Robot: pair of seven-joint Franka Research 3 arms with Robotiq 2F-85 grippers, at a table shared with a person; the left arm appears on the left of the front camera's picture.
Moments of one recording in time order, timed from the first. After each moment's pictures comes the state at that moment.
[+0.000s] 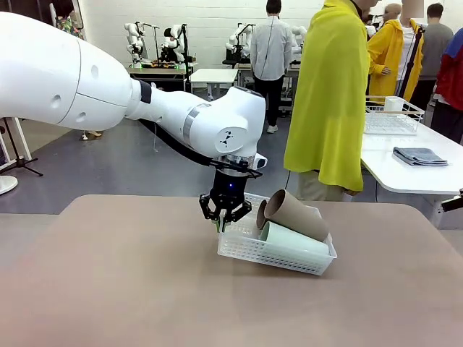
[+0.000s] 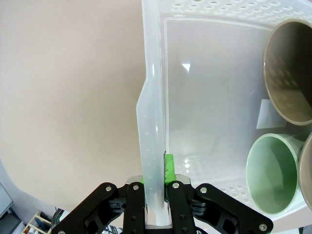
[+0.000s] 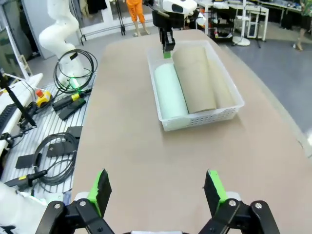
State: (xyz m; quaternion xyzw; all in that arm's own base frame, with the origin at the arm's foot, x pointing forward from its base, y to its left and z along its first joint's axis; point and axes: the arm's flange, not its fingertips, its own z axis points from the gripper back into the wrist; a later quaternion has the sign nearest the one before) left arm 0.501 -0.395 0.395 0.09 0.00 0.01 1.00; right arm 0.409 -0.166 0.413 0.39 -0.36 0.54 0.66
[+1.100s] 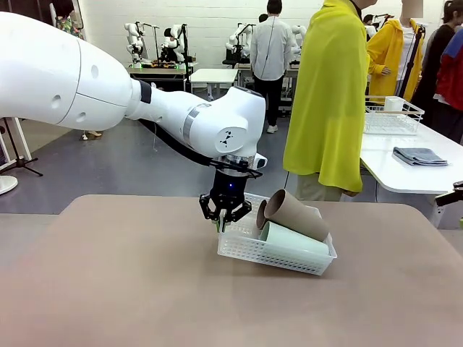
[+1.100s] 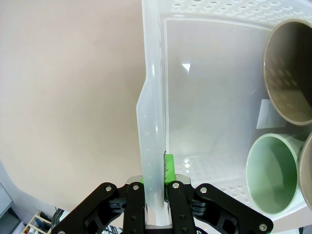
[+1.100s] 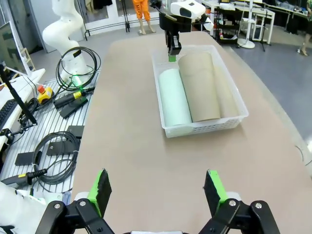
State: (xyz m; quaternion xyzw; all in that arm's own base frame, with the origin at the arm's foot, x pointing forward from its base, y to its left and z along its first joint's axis) left arm 0.501 -0.395 0.395 0.09 0.00 0.01 1.00; right arm 0.411 -0.151 0.426 0.38 -0.36 0.55 0.65
